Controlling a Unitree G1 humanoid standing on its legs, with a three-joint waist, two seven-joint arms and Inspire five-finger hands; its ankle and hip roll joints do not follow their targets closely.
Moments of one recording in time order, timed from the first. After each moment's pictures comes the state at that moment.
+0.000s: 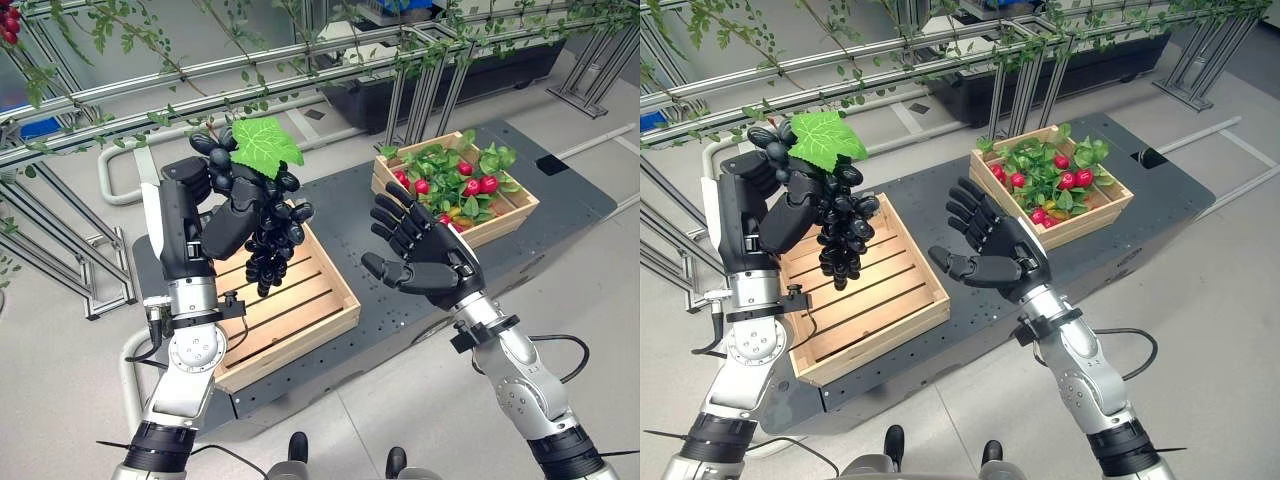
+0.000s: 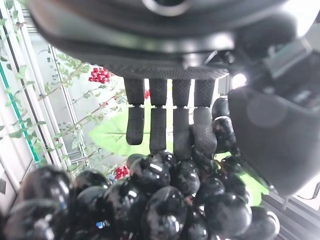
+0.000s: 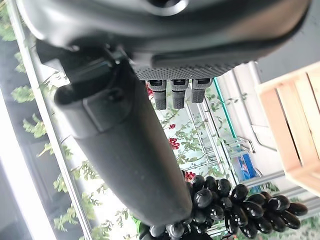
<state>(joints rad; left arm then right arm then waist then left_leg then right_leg) -0.11 0.44 -0.07 -0.13 0.00 -0.35 0.47 -0.11 -0.43 0.21 -0.21 0.83 0.00 0.18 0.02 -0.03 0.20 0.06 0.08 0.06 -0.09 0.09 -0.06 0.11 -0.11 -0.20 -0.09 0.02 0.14</state>
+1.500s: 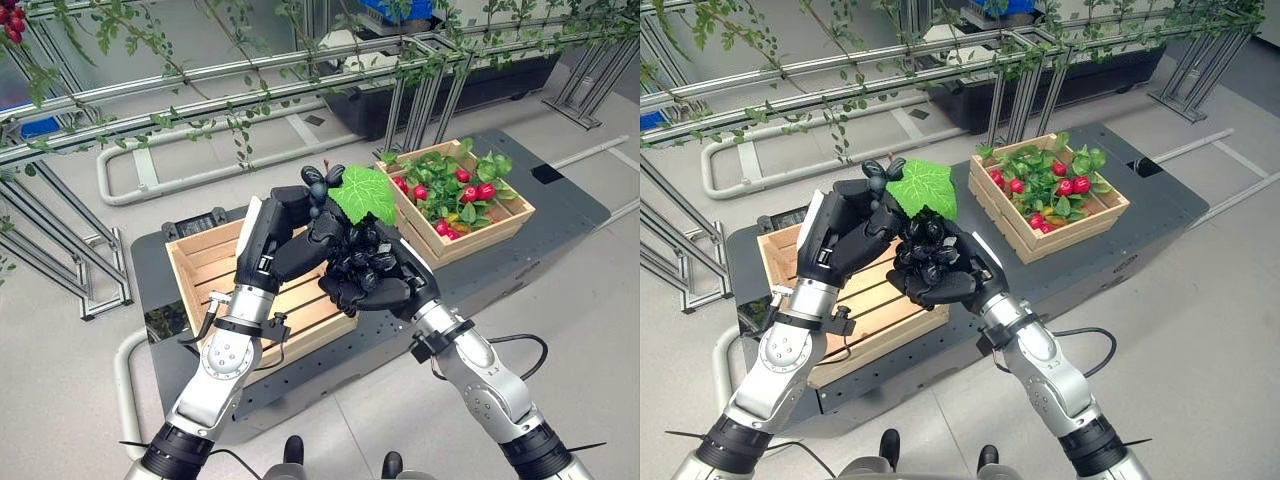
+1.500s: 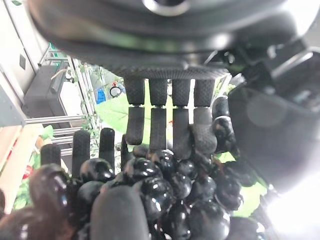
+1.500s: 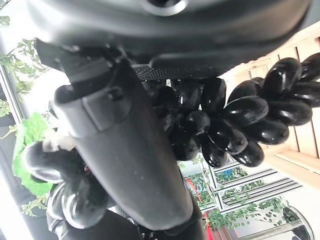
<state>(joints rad) -0.12 0.45 -0.27 -0.22 -0.25 -0.28 0.15 -0.15 -0.37 0.38 -0.20 0.68 0.04 0.09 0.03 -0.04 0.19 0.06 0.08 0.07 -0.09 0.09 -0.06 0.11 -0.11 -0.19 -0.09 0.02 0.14</state>
